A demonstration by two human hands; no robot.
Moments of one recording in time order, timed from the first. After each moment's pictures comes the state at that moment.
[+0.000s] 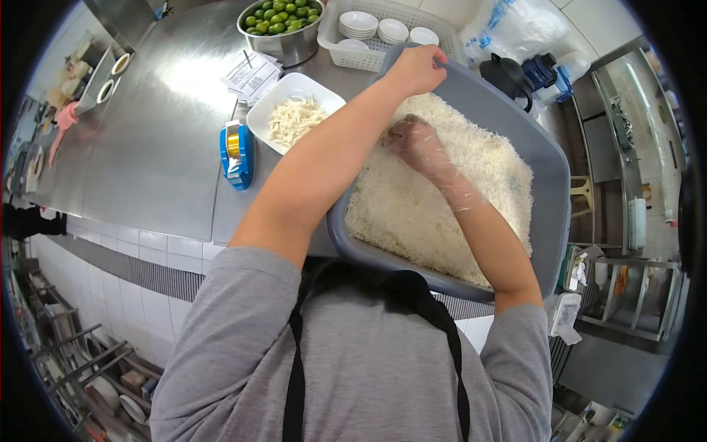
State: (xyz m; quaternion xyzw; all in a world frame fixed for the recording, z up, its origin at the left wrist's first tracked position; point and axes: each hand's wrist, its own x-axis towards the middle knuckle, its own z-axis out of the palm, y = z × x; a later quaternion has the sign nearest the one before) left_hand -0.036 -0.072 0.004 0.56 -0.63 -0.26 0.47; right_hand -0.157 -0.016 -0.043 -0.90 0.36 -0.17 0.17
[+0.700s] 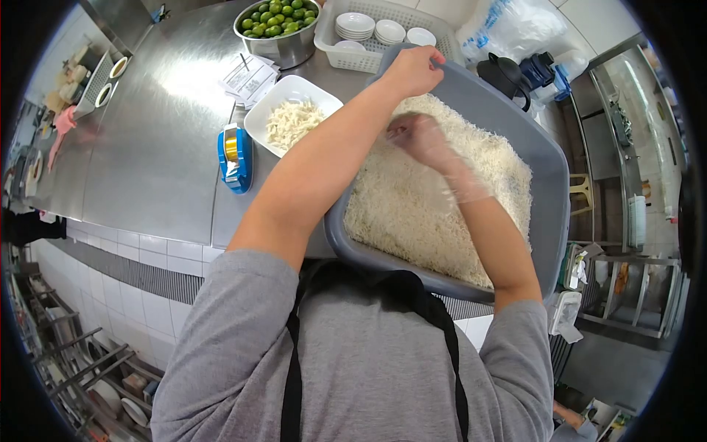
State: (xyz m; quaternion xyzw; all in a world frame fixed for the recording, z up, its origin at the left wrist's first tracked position) left_hand -0.034 -0.073 0.004 0.55 -0.64 -0.26 0.46; right_hand -0.158 -0.034 -0.032 -0.91 0.32 -0.11 0.24
